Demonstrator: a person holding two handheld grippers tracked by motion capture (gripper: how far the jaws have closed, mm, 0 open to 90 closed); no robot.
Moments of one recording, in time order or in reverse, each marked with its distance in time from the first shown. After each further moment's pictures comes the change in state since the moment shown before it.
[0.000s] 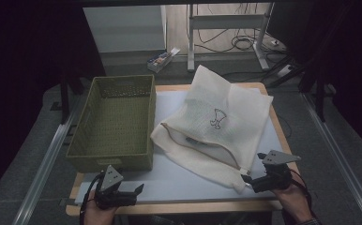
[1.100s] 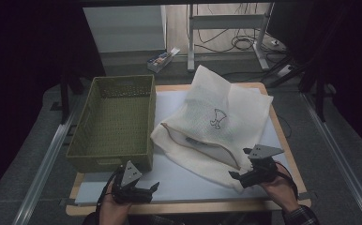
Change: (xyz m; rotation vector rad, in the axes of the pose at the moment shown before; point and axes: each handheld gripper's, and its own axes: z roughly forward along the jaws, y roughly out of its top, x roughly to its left) left arm -0.028 0.026 0.027 0.011 -0.049 0.093; right arm 0.009 0.026 0.028 -0.008 0.085 -0.066
